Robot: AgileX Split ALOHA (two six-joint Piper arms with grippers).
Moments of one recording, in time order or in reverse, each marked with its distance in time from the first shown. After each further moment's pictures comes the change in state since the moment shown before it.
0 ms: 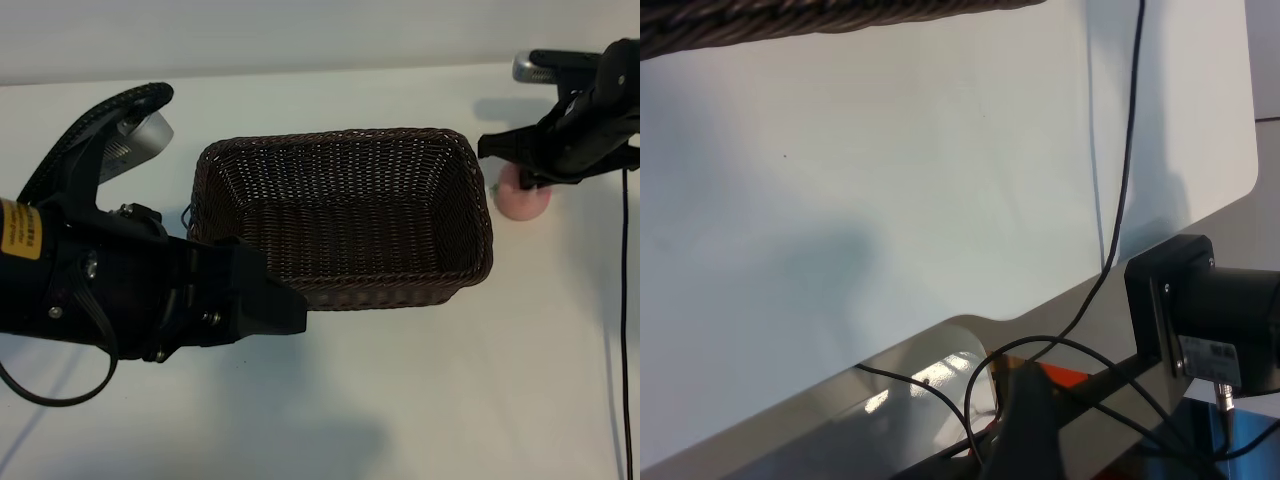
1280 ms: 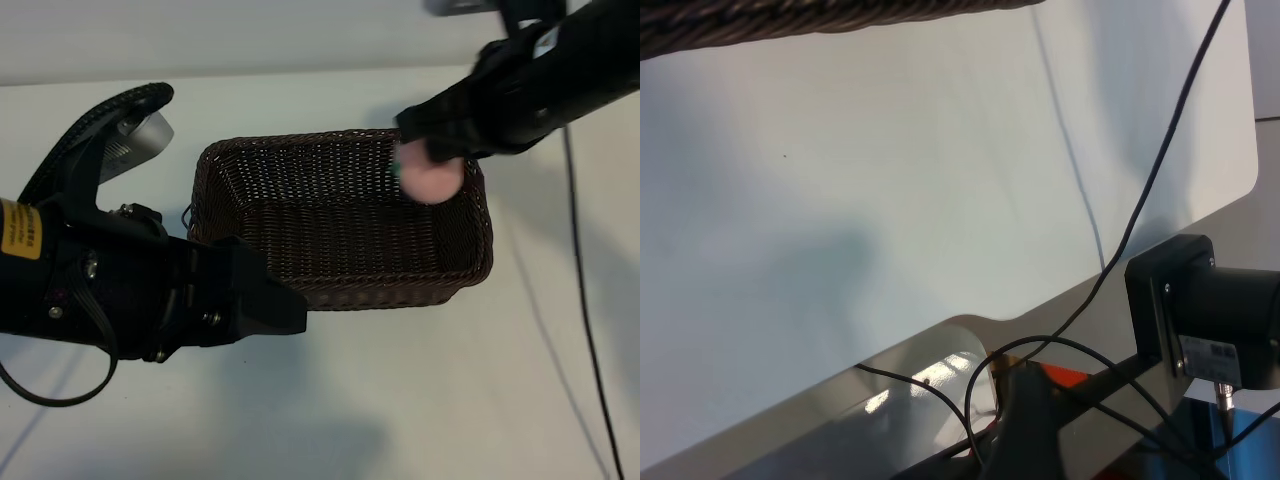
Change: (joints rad) left arm 0.000 0.000 0.000 0.000 0.000 0.002; right arm 0.303 -0.372 -0.058 0.192 0.264 -0.173
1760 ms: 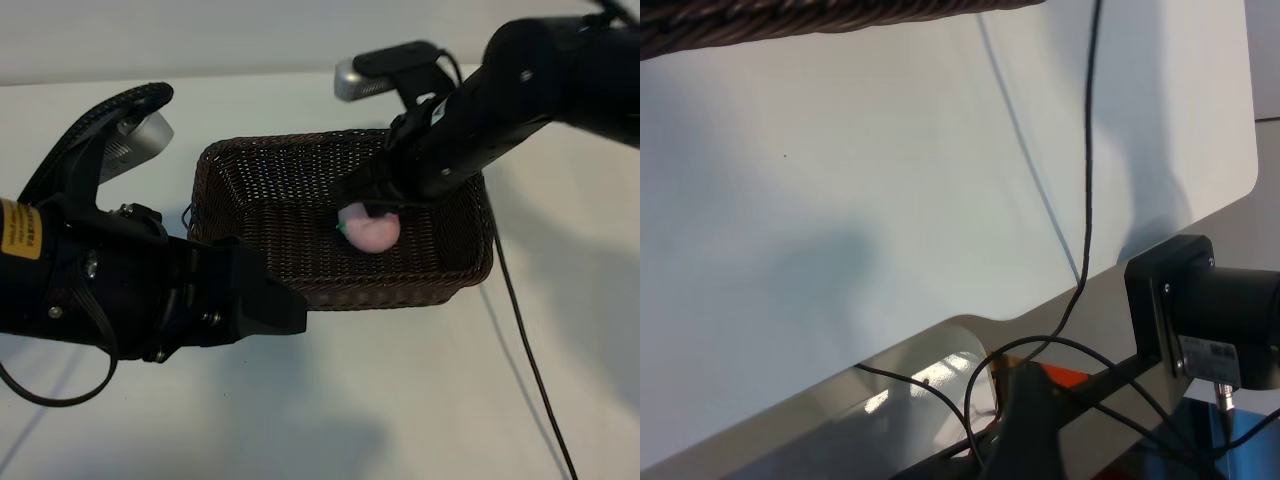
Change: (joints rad) left arm 0.000 0.000 0.000 0.000 0.000 -0.002; right arm 0.083 0.236 -0.001 0.057 -0.120 -0.106
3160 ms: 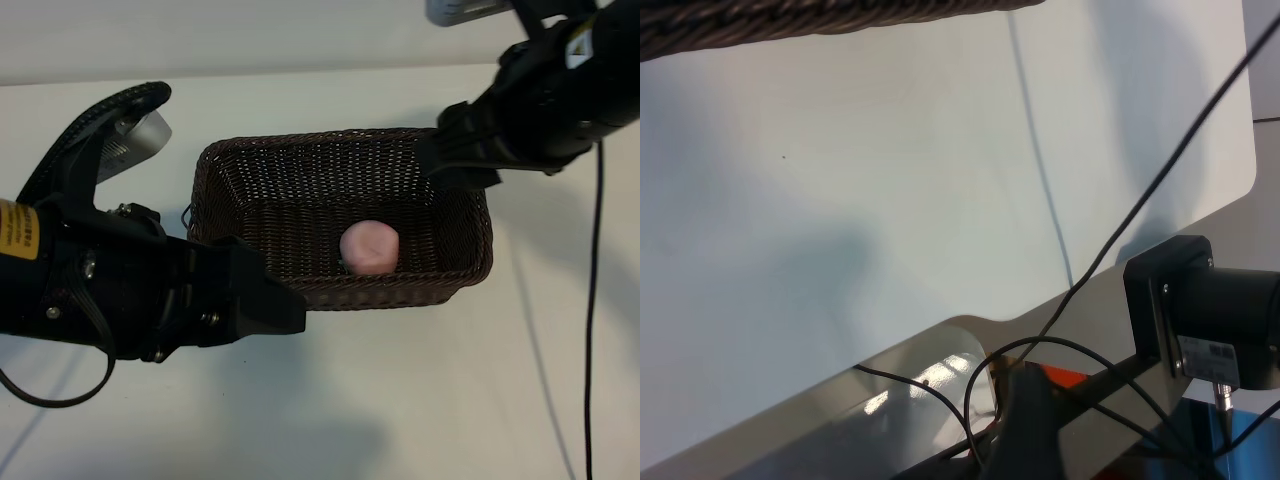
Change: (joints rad) left arm 0.000 -0.003 0.000 0.000 0.000 0.002; right arm 0.000 -0.382 -0.046 -0.226 0.358 0.241
